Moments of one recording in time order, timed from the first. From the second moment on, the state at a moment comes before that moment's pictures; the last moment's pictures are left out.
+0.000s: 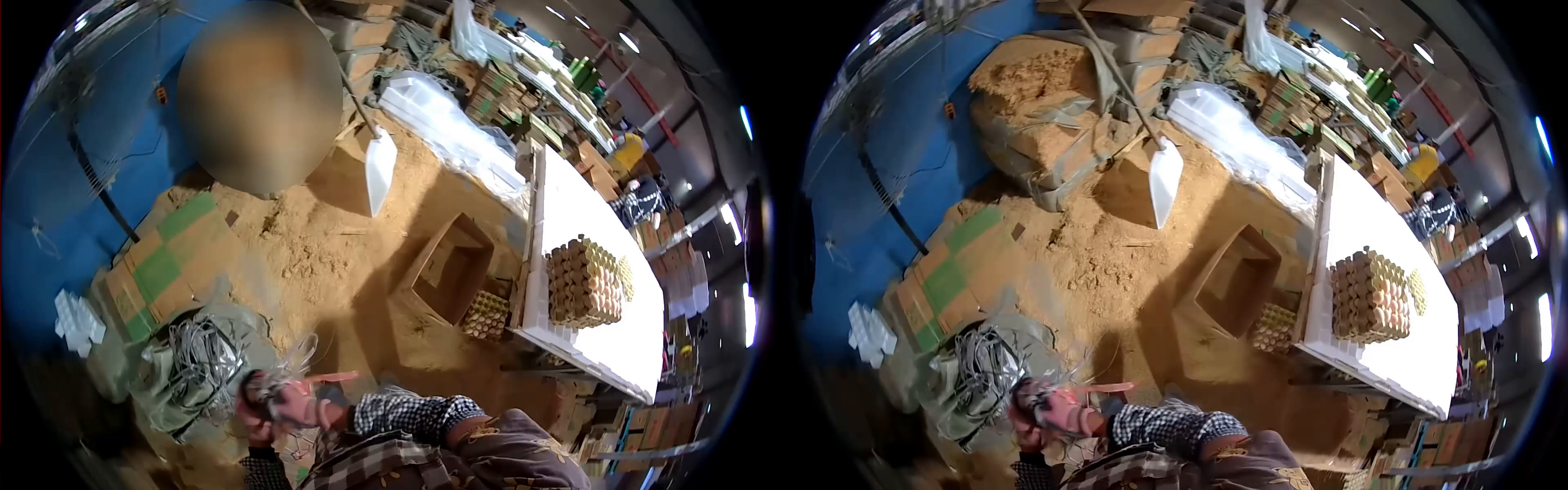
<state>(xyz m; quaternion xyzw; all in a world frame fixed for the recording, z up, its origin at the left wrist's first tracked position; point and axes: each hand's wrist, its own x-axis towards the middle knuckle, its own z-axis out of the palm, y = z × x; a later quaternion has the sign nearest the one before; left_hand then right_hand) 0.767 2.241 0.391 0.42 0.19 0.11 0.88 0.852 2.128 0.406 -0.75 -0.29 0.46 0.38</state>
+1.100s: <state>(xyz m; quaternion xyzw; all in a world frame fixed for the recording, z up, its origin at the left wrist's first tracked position) 0.973 2.132 0.195 0.90 0.06 -0.37 0.23 0.999 1.812 0.390 -0.82 0.09 0.14 0.55</state>
